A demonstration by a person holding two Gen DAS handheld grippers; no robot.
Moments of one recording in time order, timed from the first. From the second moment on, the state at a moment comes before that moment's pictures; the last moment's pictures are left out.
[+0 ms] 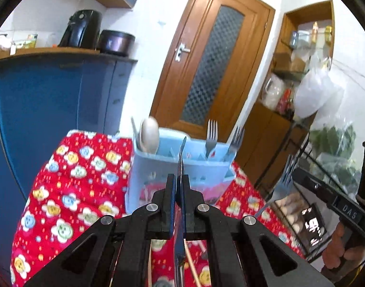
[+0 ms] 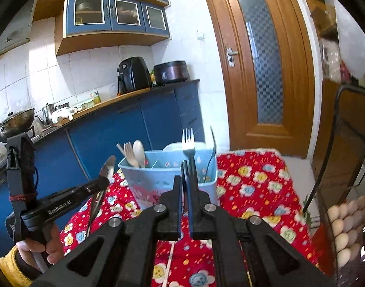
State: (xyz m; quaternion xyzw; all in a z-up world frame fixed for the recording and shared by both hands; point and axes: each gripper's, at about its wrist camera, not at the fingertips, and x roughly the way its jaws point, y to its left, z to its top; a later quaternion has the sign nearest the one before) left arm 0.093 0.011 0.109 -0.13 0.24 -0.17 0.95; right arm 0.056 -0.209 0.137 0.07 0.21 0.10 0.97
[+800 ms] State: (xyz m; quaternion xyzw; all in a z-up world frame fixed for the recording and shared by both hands) left arm 0.165 0.004 0.195 -0.13 0.09 -0.13 0.98; right arm 0.089 -0.233 0.201 0.02 0.16 0.03 0.99
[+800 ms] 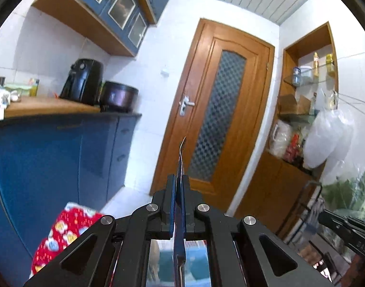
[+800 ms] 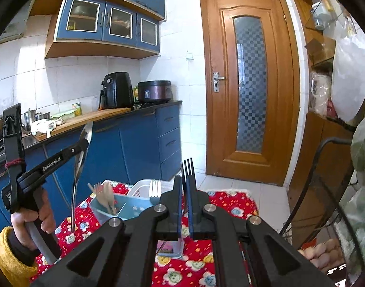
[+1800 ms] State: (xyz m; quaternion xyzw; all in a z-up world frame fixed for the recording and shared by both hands) left arm 0.215 -0.001 0.150 -0.12 0.05 -0.07 0.99; right arm 0.176 -0.206 0.170 -0.01 0.21 0.04 0.98
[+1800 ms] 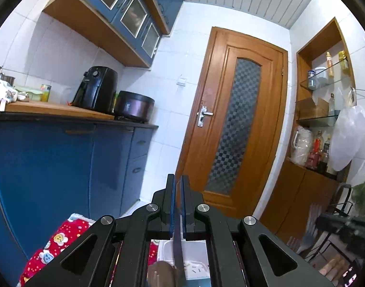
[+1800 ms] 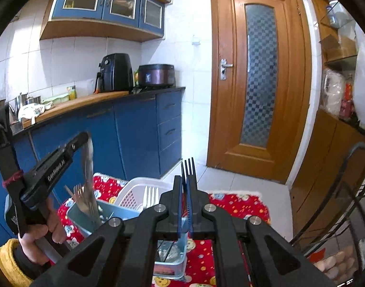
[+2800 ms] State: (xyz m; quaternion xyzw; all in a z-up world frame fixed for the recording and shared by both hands) left arm 0.158 0.017 0.149 -0.10 0.14 -0.09 0.98; right arm 0.134 -0.214 0.149 0.10 0.23 0.09 0.96
